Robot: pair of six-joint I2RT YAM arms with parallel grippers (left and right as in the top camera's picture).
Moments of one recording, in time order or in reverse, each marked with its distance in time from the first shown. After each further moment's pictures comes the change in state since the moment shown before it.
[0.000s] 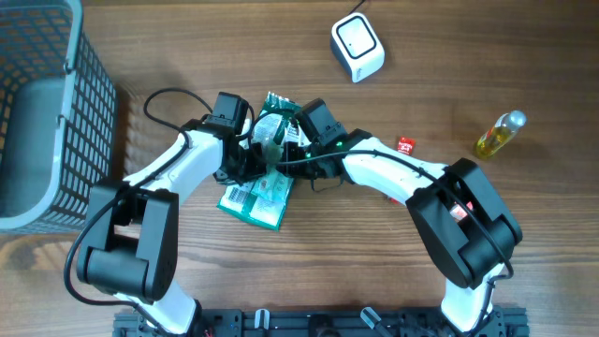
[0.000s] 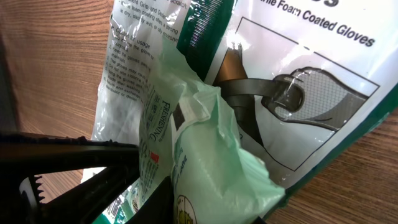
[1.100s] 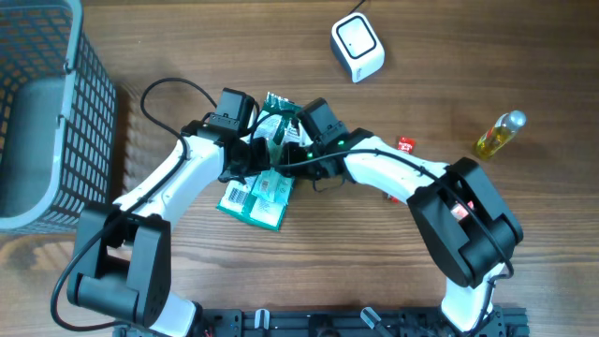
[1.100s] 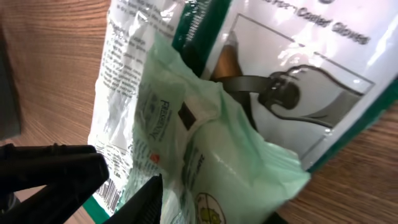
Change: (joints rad) left arm -0.046 -0.105 0.006 0.000 -0.062 -0.027; right arm -0.014 0.000 0.000 -0.011 -0.030 -0.020
